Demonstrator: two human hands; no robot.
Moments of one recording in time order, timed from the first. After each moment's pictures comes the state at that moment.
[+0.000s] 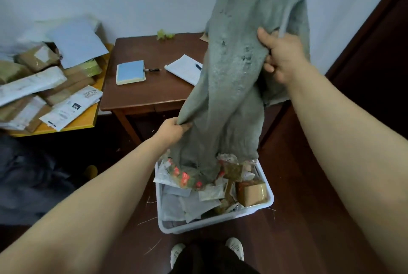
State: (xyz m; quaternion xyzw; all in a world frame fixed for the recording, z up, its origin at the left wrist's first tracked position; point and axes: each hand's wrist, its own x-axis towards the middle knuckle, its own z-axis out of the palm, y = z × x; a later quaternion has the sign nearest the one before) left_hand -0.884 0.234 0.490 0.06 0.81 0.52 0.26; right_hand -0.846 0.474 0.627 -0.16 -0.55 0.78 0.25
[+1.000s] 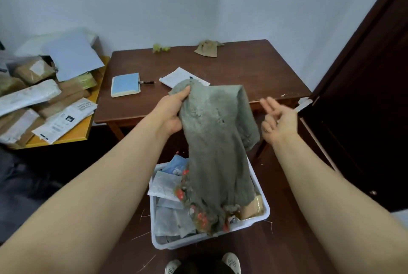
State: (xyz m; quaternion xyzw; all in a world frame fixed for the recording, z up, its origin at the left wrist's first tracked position) left_hand -0.907 0.289 0.568 -0.09 0.51 0.78 0.35; right_hand -0.786 0.491 0.527 -0.31 -0.34 0.87 0.17
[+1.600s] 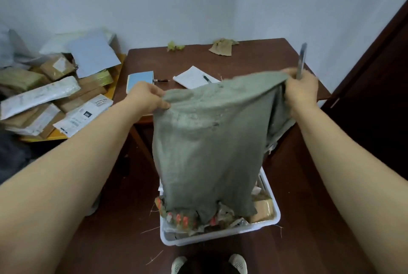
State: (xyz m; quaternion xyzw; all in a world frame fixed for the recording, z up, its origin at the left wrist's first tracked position) left_hand -0.952 0.216 0.593 0.01 0.89 0.43 0.16; right_hand -0.839 0.518 0.569 -0.35 -0.70 0.54 0.31
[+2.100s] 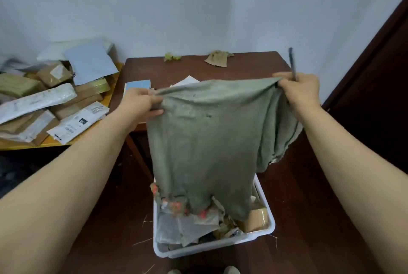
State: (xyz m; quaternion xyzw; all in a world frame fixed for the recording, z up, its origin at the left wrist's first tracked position) left_hand -0.942 0.214 0.594 -0.05 0.72 0.68 0.17; right_hand -0.824 0.524 0.598 -0.30 -0.76 0.50 0.30
